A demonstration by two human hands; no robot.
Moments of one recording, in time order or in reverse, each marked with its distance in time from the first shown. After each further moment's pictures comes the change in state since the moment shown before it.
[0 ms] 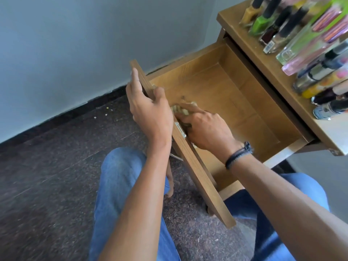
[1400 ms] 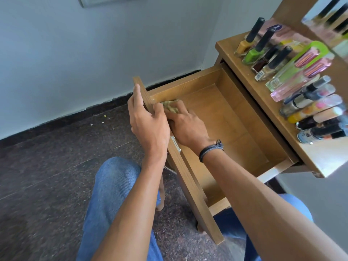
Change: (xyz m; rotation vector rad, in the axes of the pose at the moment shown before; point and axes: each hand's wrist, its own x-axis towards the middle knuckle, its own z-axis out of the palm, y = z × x) left_hand -0.003 0.005 -0.001 0.040 0.010 -0.050; right_hand 0.056 0.002 0.020 0.080 0.142 -0.051
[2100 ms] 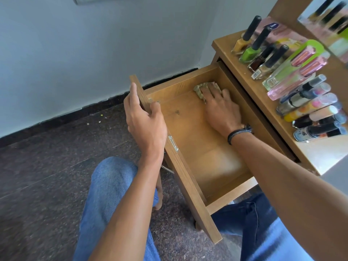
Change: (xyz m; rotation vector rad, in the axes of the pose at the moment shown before) left_hand 0.000 -0.001 -0.001 0.003 -0.022 0.026; right_hand 0.008 0.090 -0.034 -0.273 0.134 0.193
